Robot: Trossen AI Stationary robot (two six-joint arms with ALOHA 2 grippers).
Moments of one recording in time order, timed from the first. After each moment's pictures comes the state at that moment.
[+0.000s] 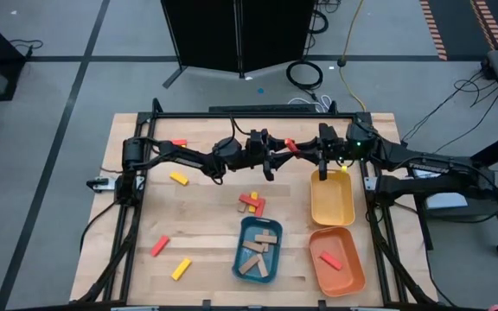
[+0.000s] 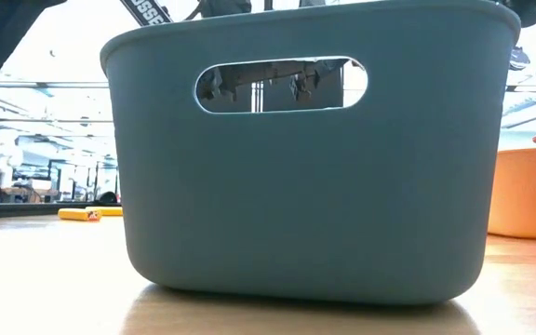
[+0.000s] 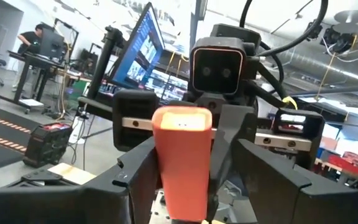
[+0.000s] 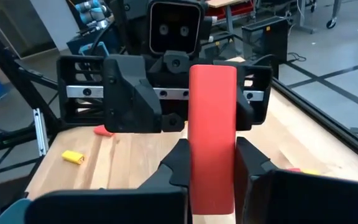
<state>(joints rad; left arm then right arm) 0.15 2.01 1.17 1.17 0.07 -0.35 -0.34 0.89 0.63 0.05 -0.24 0.22</state>
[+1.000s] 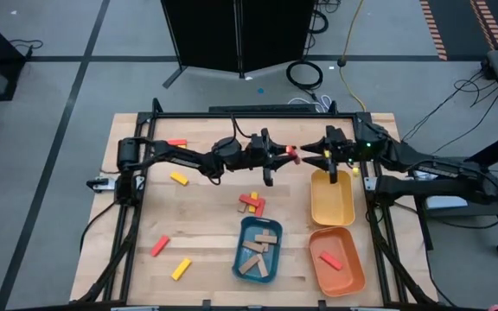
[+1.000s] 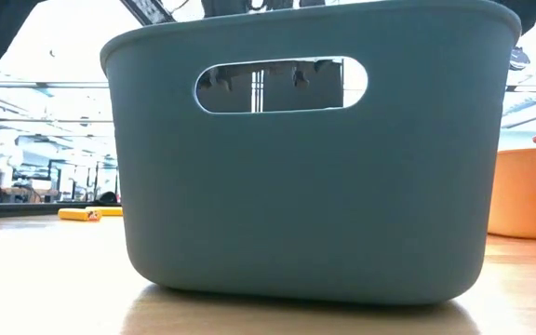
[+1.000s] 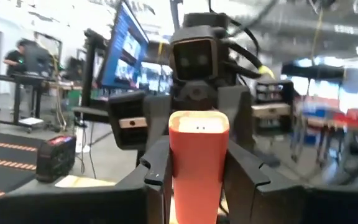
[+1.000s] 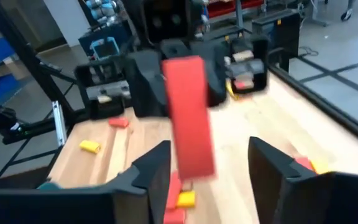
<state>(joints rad) 0.13 1.97 1.17 1.07 0.13 -0.14 -0.34 0.76 0.63 -0.09 -0.29 0.23</state>
